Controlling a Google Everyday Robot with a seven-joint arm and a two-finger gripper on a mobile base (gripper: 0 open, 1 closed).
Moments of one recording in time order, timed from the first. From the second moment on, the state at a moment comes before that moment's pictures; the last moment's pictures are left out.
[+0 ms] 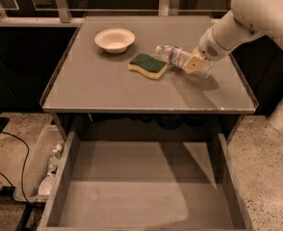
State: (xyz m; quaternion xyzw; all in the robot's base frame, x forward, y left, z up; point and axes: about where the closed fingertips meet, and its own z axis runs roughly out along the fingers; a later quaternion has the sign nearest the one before) arm 0.697 -0.182 0.858 -0.46 0.83 0.03 0.31
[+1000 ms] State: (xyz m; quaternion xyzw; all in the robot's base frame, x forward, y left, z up) arm 0.615 -0.211 0.898 -0.48 0.80 0.04 0.35
